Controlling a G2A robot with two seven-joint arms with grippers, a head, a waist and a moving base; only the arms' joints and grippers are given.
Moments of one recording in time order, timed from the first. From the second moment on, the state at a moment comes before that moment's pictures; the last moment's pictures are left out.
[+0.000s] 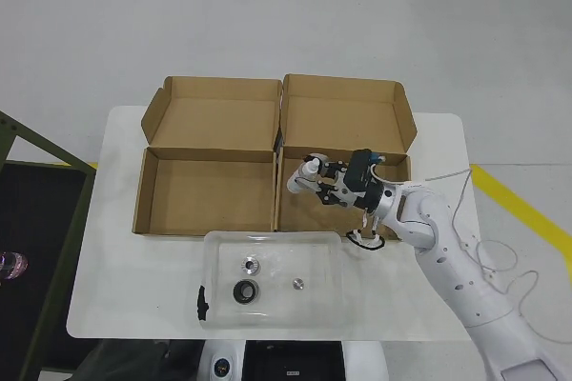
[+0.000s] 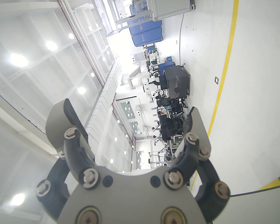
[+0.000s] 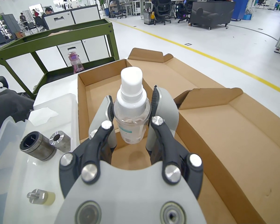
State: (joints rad) left arm -0.29 -0.19 -0.48 -1.38 1.96 -0.31 0.15; right arm -0.94 -1.17 1.04 -1.42 -1.06 -0.78 -0.05
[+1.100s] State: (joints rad) left arm -0.29 -0.19 -0.48 -1.38 1.96 -0.31 0.15; right arm -0.80 -1.23 0.92 -1.16 -1.19 -0.64 -0.08
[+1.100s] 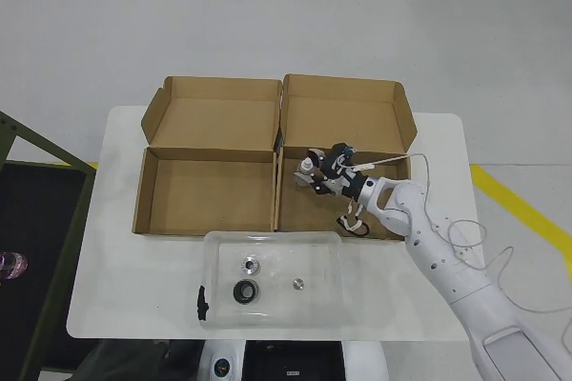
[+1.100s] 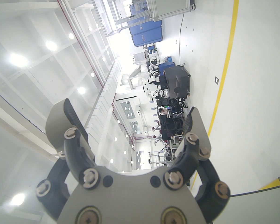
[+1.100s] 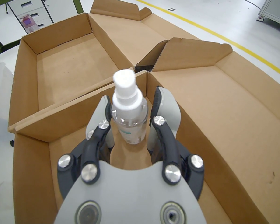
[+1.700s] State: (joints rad) left arm -0.29 -0.19 -0.48 -1.38 1.96 -0.31 0.15; right arm -0.96 -1.18 1.06 -1.57 -1.23 -0.75 0.09
